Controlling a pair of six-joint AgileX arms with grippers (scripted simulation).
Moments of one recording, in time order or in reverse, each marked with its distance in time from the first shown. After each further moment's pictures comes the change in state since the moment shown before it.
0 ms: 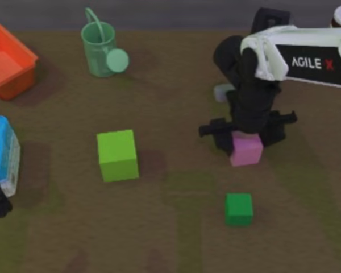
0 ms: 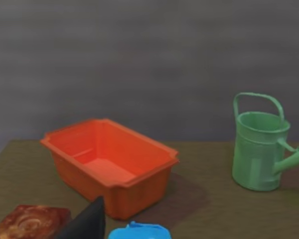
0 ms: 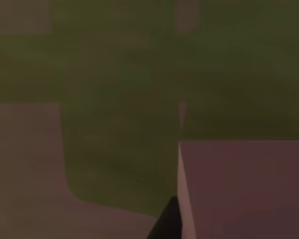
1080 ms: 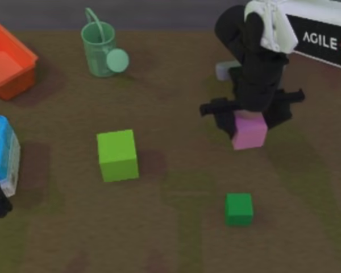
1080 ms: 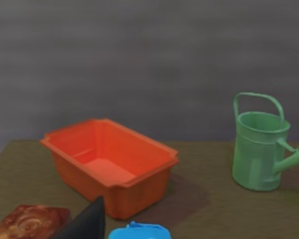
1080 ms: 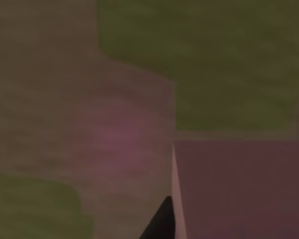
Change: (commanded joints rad) left arm 0.000 0.000 0.000 0.000 0.000 0.000; right arm 0.010 -0.091 0.130 -0.206 0.004 -0.006
